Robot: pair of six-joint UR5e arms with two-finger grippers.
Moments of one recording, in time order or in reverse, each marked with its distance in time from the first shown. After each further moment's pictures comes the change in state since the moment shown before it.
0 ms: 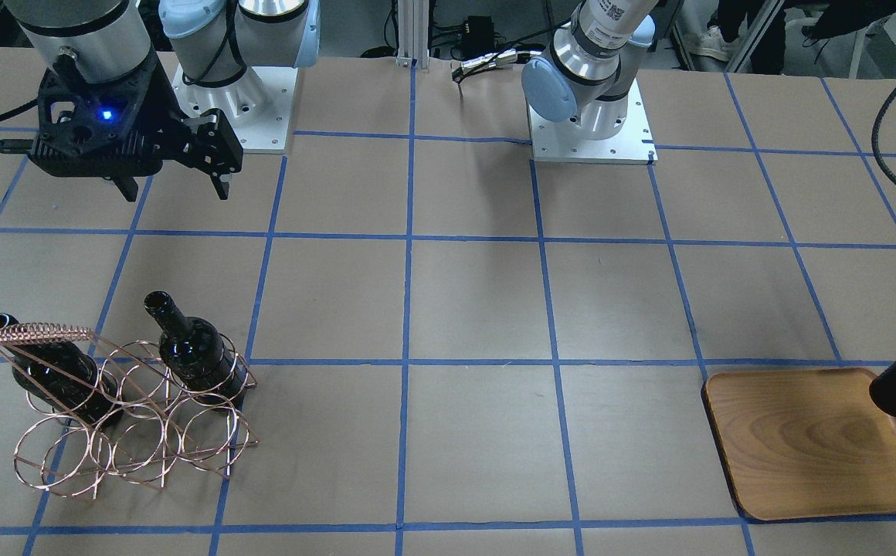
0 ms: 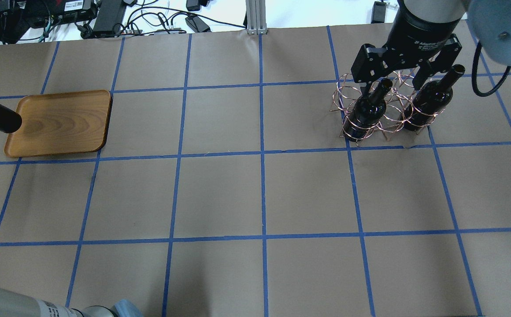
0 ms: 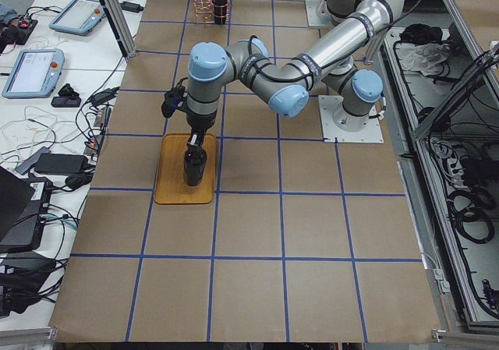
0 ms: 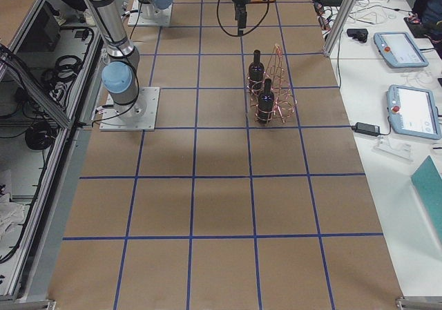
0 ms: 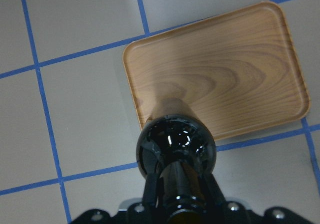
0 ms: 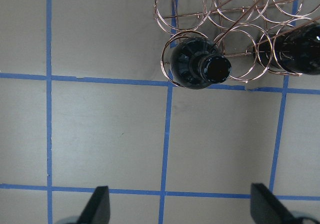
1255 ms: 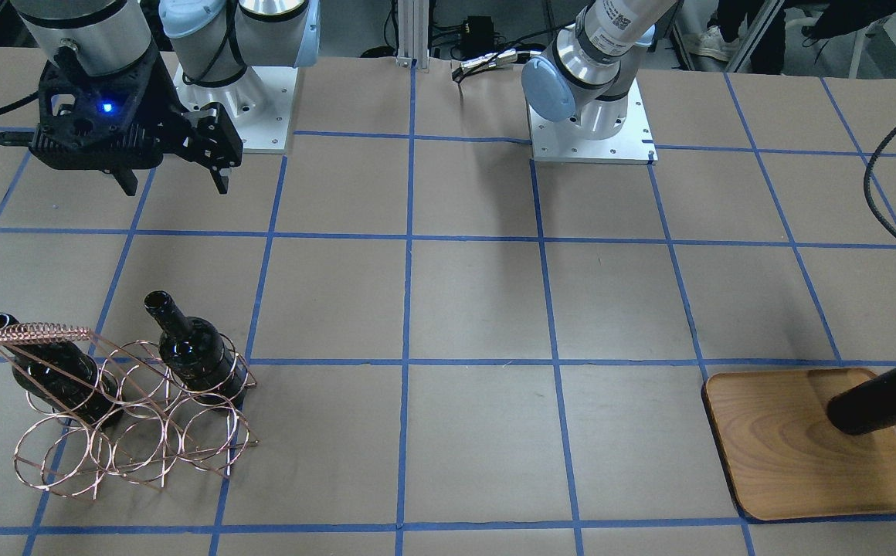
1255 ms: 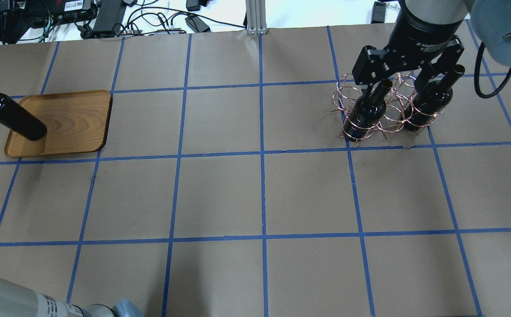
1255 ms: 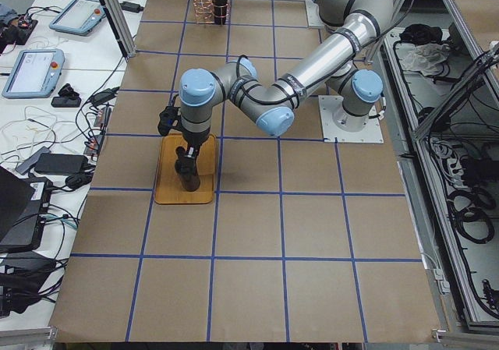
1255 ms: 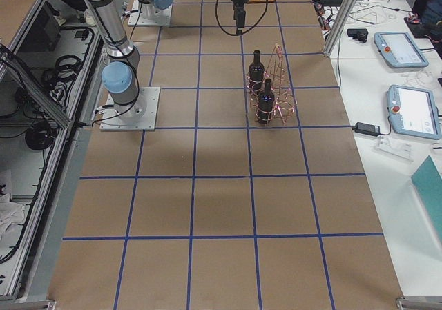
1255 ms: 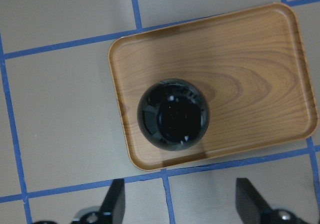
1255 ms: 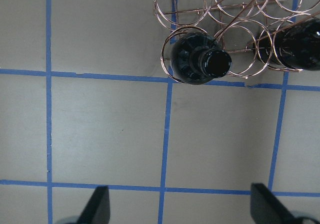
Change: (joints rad) left arm -0.007 -0.045 -0.010 -0.012 0.002 -0.063; right arm 0.002 -0.005 0.001 0.012 0.001 -0.001
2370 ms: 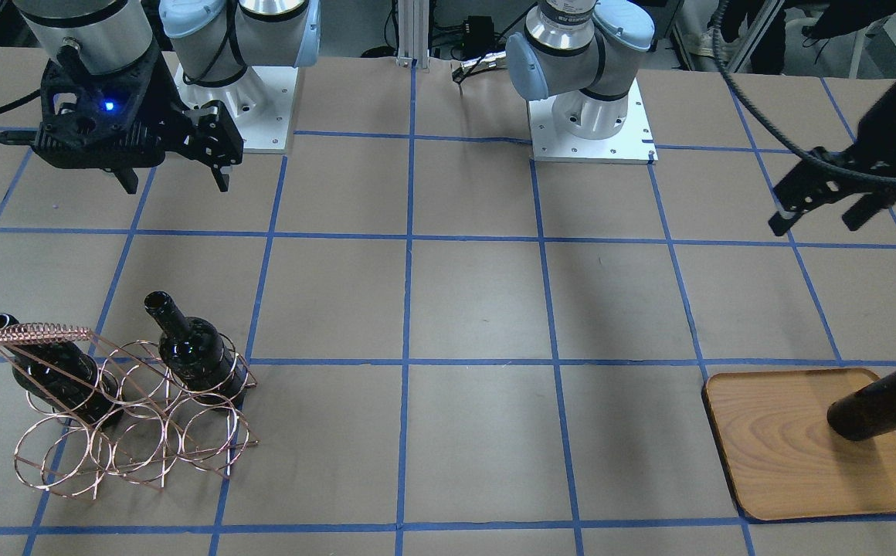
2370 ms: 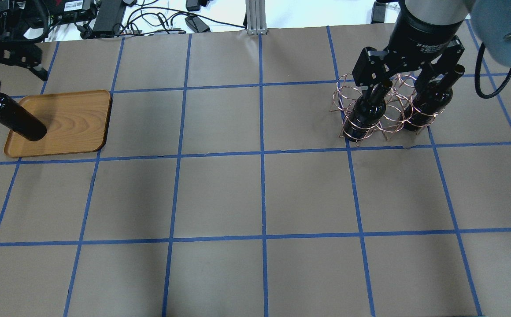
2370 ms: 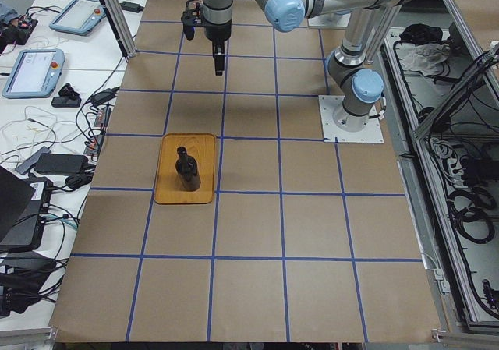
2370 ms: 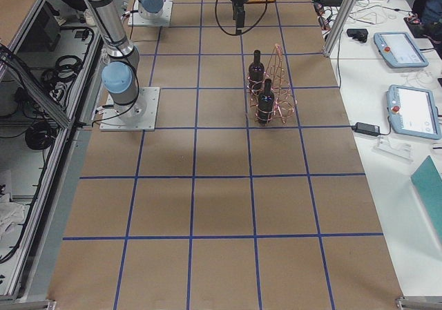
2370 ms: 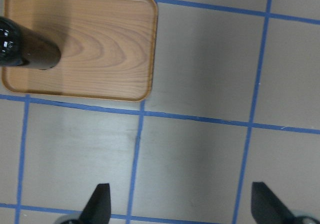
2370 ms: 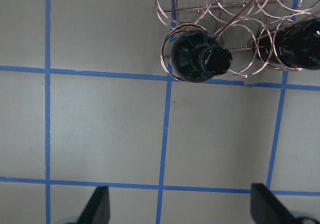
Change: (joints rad) left arm -0.408 0.335 -0.080 -0.315 0.048 -0.740; right arm 0.002 -0.001 0.000 0.006 -0.007 -0.008
